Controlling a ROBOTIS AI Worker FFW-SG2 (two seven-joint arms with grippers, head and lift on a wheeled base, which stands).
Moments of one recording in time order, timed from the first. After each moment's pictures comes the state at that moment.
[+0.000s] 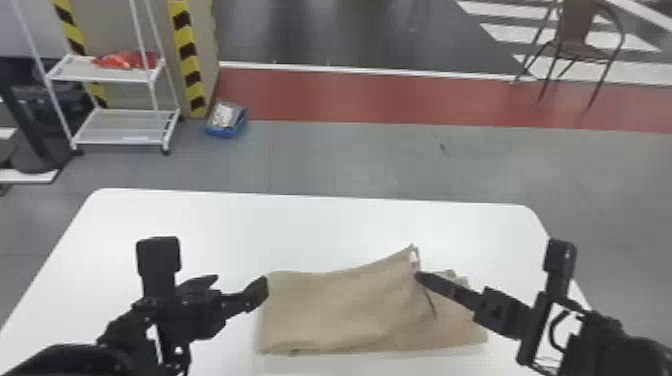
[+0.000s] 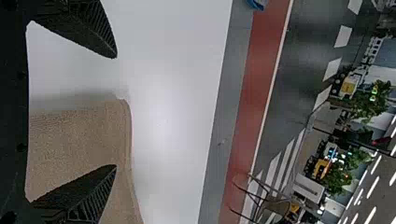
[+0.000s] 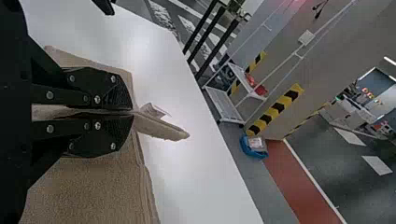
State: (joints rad) left arm 0.17 0.13 -0.11 -1.83 0.36 0.68 -0.12; right arm 0.14 -0.03 -0.42 -1.92 -0.38 1.13 0.65
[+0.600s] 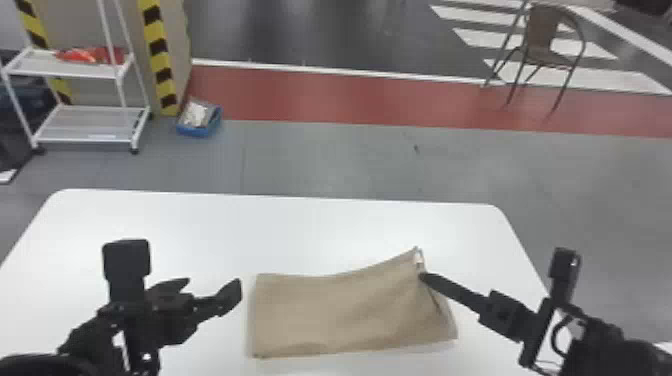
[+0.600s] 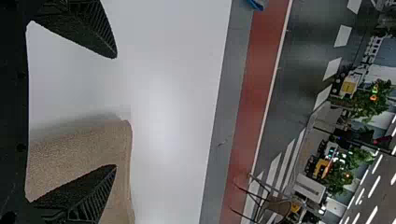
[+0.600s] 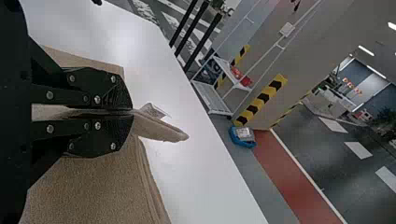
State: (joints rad) left arm 0.17 0.13 -0.11 -1.83 0.35 0.68 -0.12; right arm 0.14 -0.06 -0.54 -1.88 -0.38 1.13 0.74
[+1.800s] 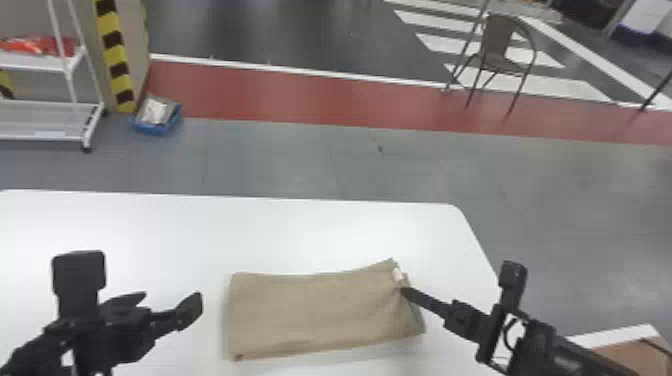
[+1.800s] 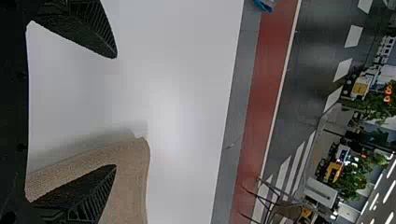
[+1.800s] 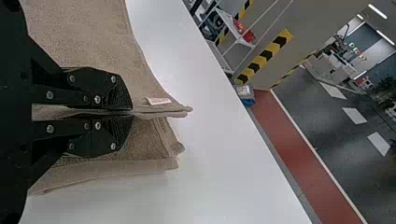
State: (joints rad) left arm 0.18 0.13 -0.12 -1.82 0.33 0.70 -0.12; right arm 0.01 -0.11 -0.55 -1.46 -0.15 0.84 0.80
